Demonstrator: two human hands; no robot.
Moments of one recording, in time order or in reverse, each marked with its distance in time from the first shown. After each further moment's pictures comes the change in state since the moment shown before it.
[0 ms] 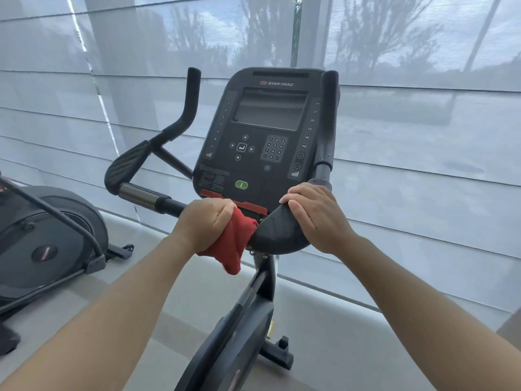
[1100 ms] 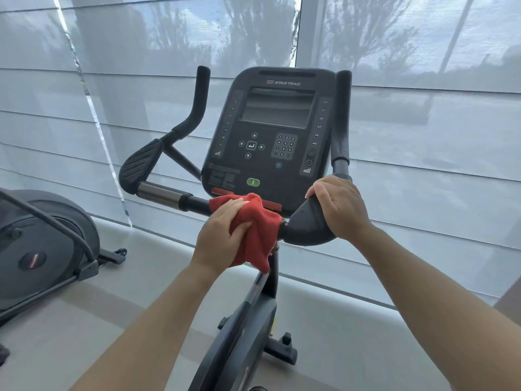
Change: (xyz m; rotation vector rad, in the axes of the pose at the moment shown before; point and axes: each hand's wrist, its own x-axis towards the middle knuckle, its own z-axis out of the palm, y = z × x) left_hand -0.051 -0.011 0.004 -0.454 0.221 -0.034; right_hand 0.010 -0.015 0.016 -0.018 0.136 0.228
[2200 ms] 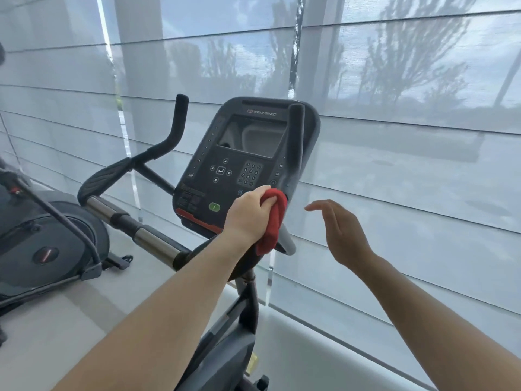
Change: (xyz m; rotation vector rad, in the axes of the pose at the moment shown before) left_hand 0.123 0.142 0.152 0.164 0.037 -0.277; right_hand 0.025 0.158 -0.073 0.389 -0.078 -0.054
